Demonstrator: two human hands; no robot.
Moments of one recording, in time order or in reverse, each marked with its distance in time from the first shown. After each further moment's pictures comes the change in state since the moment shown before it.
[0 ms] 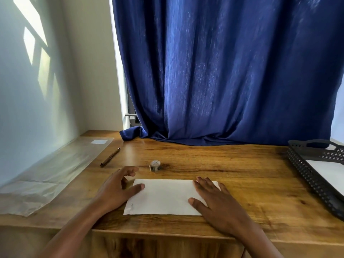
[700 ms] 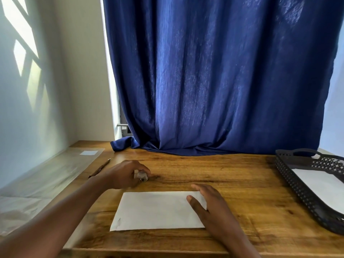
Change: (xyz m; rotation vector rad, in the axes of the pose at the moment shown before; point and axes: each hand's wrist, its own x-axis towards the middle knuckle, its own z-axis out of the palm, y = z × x) left_hand 0.093 0.046 -0.017 0.358 -0.348 0.345; right_hand 0.003 0.016 0.002 0.394 0.362 0.073
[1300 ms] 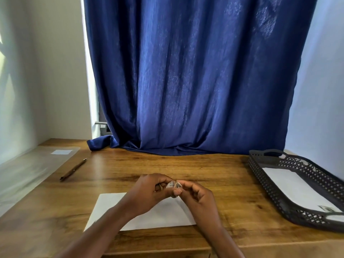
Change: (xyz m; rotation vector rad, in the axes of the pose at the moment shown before) left_hand -0.001 0.134 0.065 -0.579 0.265 0.227; right_hand -0.006 -0.001 -0.012 0.647 0.212 0.042
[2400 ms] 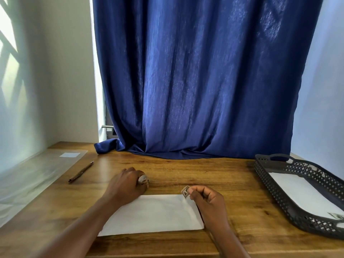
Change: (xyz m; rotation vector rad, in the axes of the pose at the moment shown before) left_hand 0.006 -0.078 -0.049 0.684 0.132 -0.281; right_hand 0.005 -0.003 -0.001 0.138 0.125 0.107
